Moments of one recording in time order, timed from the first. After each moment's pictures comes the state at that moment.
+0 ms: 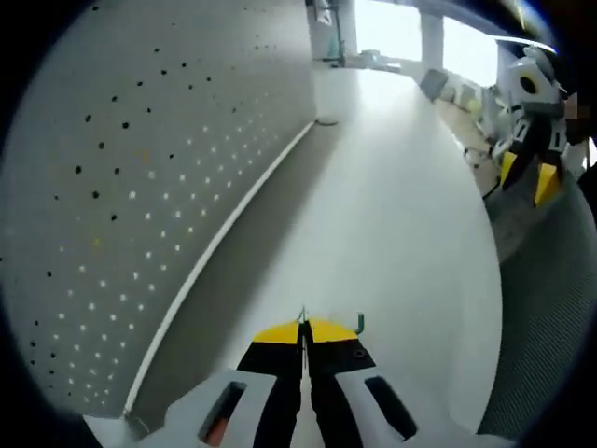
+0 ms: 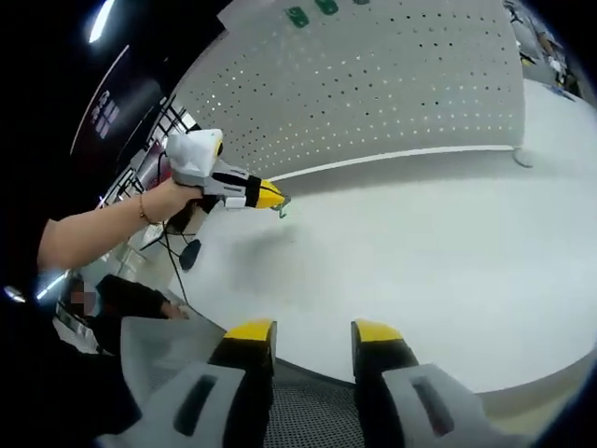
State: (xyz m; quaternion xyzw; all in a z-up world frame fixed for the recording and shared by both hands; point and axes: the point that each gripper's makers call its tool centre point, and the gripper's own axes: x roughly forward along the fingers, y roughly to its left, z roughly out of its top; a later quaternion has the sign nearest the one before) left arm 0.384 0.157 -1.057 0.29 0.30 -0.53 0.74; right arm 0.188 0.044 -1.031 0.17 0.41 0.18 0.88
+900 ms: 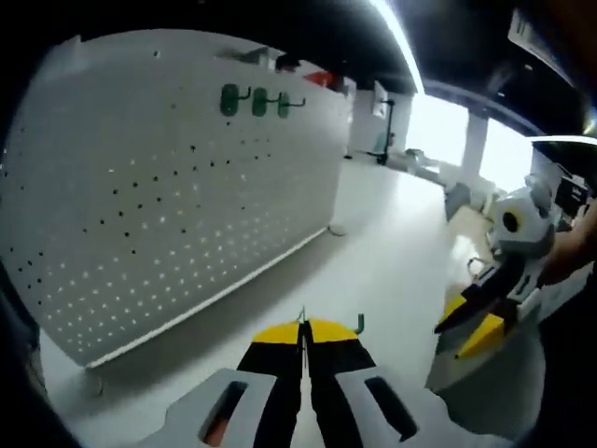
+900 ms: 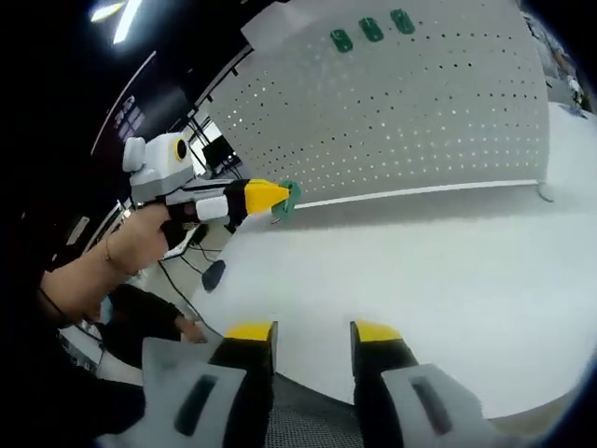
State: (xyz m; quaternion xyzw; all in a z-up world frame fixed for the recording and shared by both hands) left arm 0.329 0.126 -0.952 0.04 0.25 -0.49 0.83; right arm 0.215 0.080 -0.986 0.18 0.34 0.21 0.90
